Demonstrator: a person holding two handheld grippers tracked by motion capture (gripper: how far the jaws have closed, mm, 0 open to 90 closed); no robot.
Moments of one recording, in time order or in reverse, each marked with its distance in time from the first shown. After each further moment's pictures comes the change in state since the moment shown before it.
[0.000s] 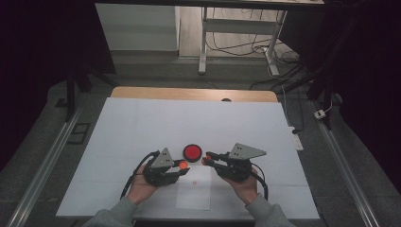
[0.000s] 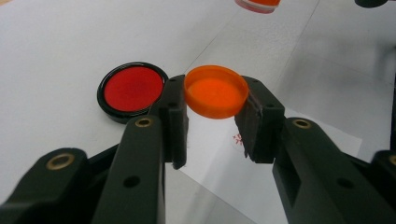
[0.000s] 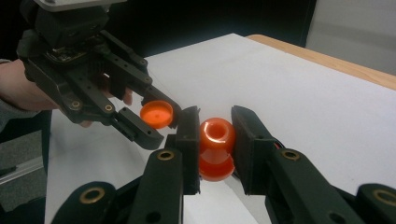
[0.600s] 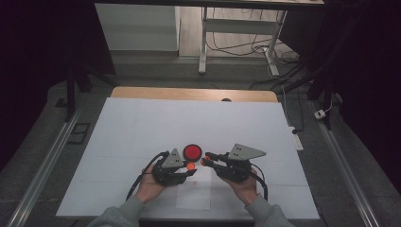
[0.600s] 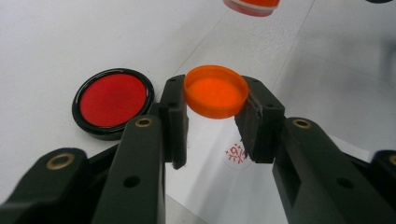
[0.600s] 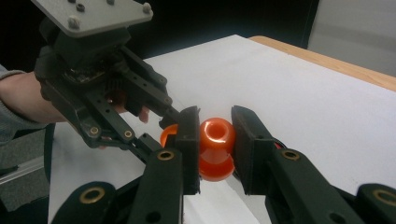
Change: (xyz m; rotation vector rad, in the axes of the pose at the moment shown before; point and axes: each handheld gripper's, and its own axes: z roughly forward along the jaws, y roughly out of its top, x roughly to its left) left arm -0.007 0.007 0.022 0.026 -0.013 0.025; right arm 0.002 0.001 0.000 -0.001 0.008 -0.006
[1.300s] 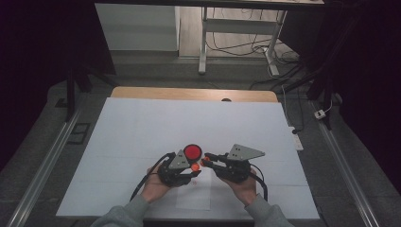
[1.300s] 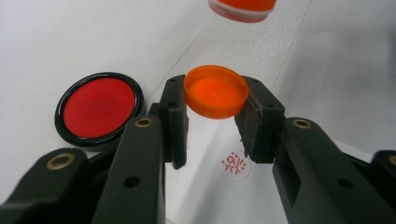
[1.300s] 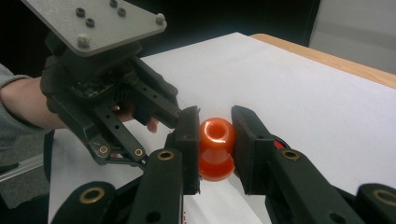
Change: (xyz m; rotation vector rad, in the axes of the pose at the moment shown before) left arm -0.005 0.005 0.014 0.020 -0.008 0.023; right arm 0.001 -0.001 0.002 0.009 0.003 -0.005
